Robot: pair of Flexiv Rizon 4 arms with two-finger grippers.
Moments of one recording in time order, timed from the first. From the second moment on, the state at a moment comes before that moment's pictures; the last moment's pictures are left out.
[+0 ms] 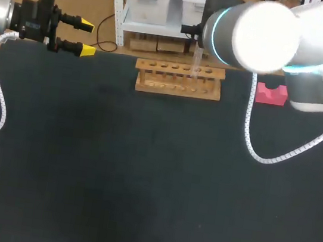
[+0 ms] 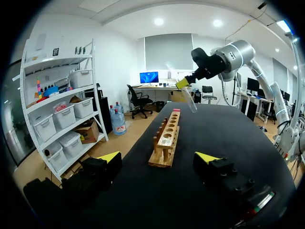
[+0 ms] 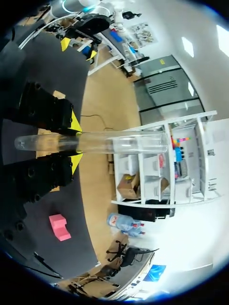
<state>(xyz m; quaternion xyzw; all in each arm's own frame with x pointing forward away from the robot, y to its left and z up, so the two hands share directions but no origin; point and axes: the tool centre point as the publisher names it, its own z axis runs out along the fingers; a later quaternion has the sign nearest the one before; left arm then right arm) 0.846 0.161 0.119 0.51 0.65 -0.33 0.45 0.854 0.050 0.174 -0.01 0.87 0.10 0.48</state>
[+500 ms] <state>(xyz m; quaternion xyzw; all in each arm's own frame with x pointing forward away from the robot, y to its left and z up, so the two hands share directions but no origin) 0.846 0.161 0.119 0.51 0.65 -0.33 0.45 0.864 0.047 0.175 0.00 0.81 0.10 0.58</state>
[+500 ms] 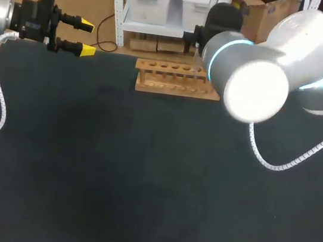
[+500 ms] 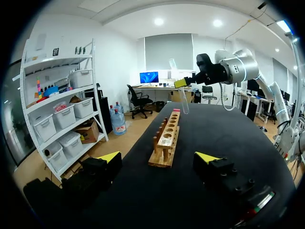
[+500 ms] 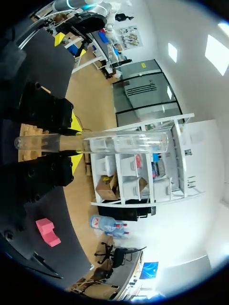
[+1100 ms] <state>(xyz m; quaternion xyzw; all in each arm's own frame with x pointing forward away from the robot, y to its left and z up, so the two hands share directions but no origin) 0.846 0.161 0.119 0.51 0.65 -0.33 0.45 0.883 0.049 0.171 0.00 0.75 0.08 0.66</state>
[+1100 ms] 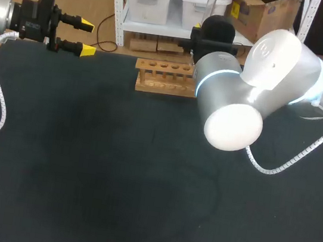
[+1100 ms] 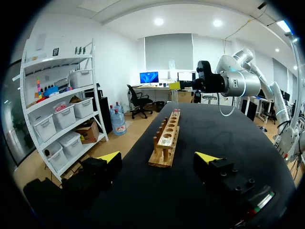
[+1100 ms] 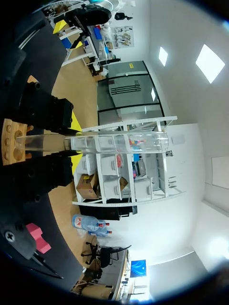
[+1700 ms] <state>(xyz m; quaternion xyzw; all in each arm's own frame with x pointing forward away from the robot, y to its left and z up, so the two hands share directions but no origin) 0.846 0.161 0.119 0.51 0.65 -0.33 0.45 0.889 0.038 0.160 -0.01 0.75 0.06 0.65</state>
